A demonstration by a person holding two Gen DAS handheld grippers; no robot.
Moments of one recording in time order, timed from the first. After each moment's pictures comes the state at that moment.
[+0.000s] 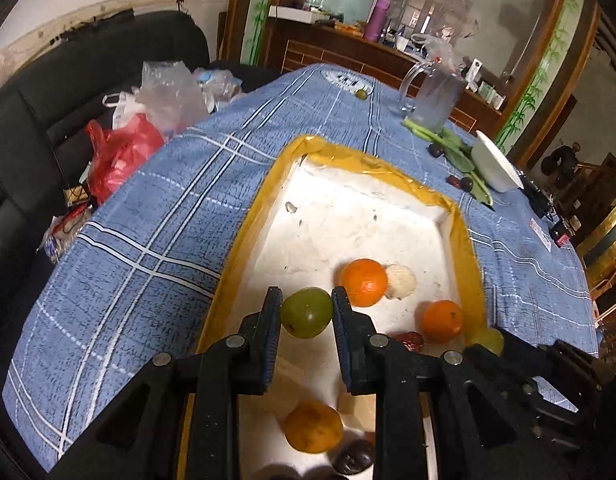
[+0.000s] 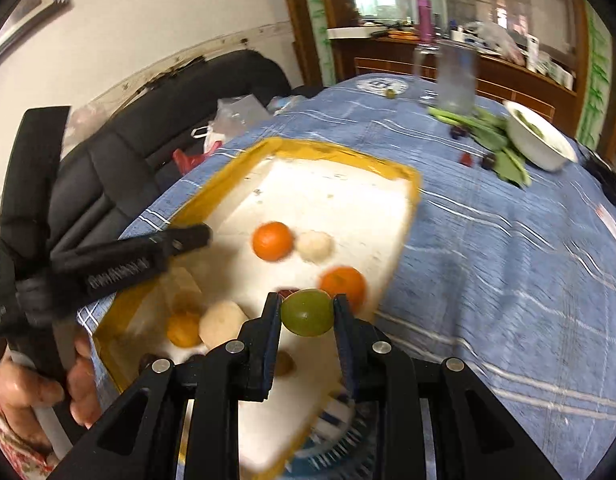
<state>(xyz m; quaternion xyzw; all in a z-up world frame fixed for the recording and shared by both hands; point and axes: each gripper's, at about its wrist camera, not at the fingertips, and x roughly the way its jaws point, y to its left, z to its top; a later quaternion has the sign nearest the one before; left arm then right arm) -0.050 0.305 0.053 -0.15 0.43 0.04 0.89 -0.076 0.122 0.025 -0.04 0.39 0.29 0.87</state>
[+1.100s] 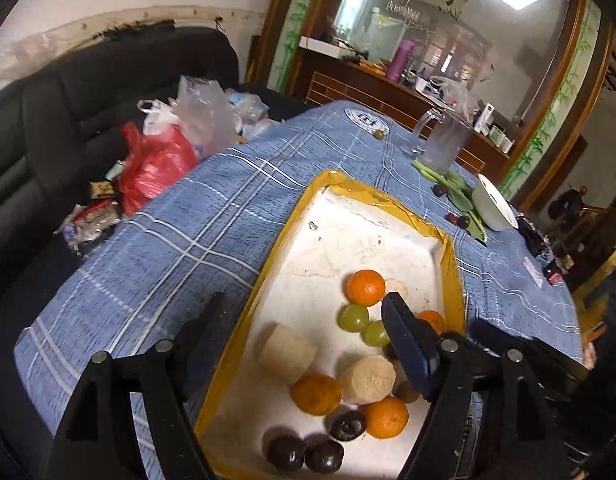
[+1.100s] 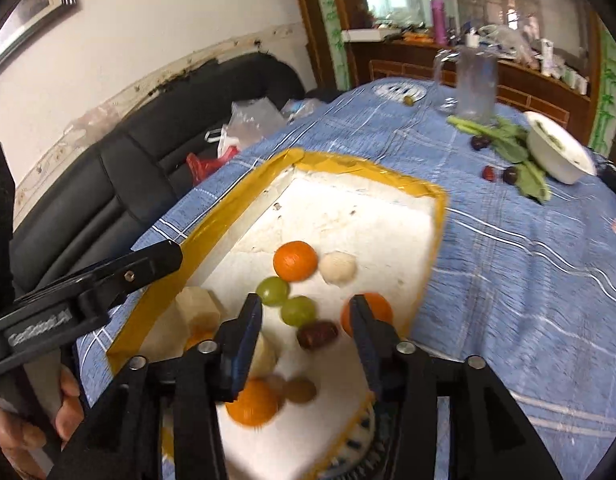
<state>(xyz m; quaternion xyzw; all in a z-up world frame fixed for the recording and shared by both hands) -0.103 0.308 0.085 -0.18 0.37 0.09 0.91 -0.086 0.109 0.036 -0.01 0.38 0.30 0.88</state>
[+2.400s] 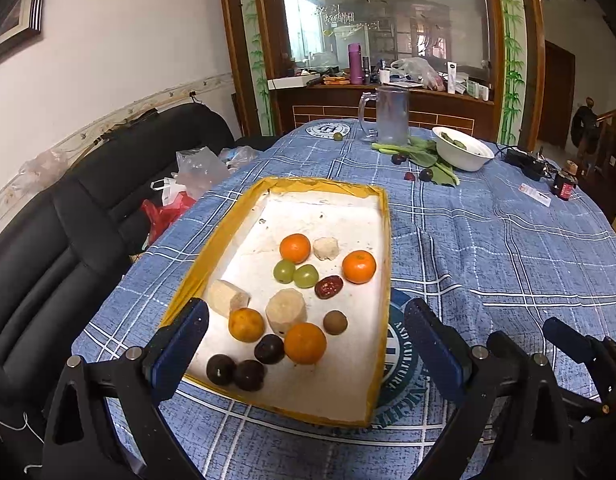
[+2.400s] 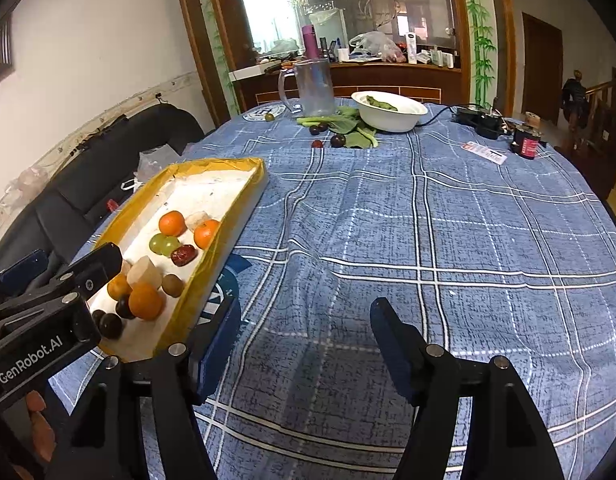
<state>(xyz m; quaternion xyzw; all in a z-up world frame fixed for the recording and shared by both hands) -0.161 0.162 0.102 0.01 0.34 0.13 0.93 -0.173 -0.018 0.015 0.04 0.35 0.13 0.93</state>
